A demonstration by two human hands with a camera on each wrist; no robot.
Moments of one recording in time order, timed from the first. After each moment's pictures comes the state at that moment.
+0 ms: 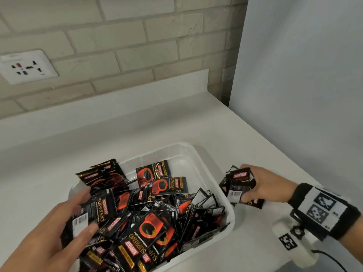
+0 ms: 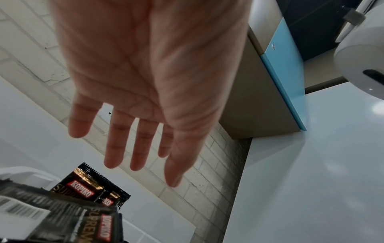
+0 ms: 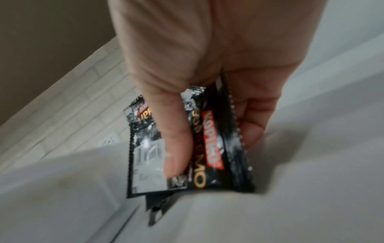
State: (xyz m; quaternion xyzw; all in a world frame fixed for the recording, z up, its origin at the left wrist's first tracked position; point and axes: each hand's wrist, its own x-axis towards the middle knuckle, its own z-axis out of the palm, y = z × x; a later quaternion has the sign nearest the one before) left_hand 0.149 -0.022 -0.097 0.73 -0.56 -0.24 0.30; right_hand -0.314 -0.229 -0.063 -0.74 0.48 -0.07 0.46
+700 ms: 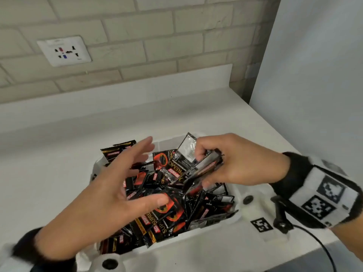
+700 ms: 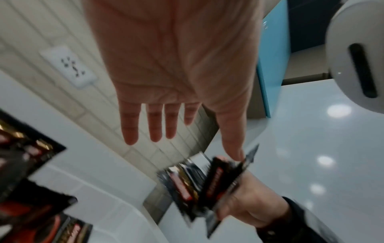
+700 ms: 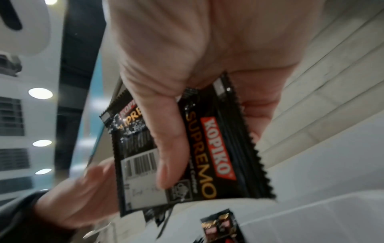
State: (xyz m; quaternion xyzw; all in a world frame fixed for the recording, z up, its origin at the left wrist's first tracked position) left_hand -0.017 -0.053 0.026 0.64 -0.63 -0.27 0.35; right_hand -0.219 -0.183 0.047 -0.88 0.25 -0.11 0.39
